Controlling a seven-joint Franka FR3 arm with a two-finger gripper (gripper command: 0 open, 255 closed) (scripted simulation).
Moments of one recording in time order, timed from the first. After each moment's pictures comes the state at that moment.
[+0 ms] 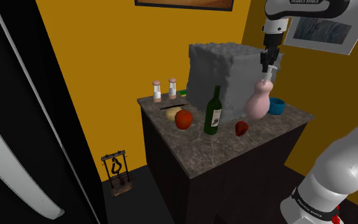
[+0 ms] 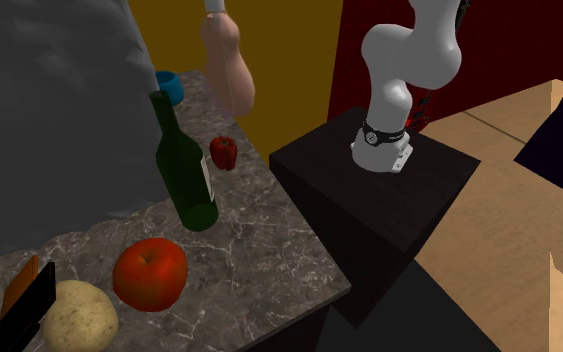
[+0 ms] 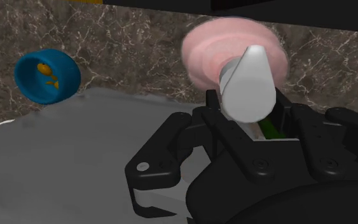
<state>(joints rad) -0.19 -0.23 -0.30 -1.74 -0.16 1.44 -0.38</state>
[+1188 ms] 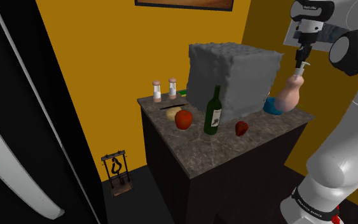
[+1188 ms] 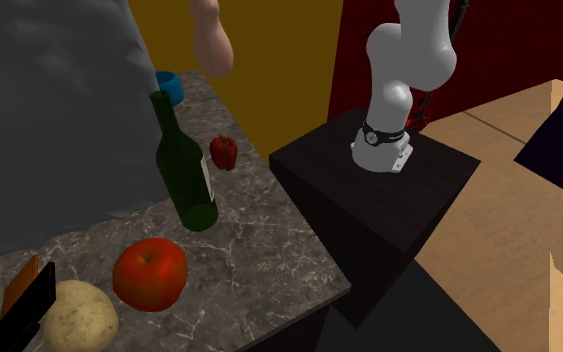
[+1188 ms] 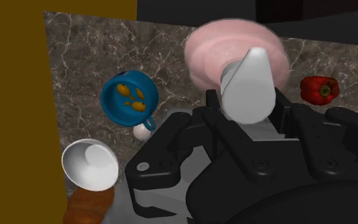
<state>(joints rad) -0.41 0.08 -0.61 -1.41 -0.07 1.46 -0.90</state>
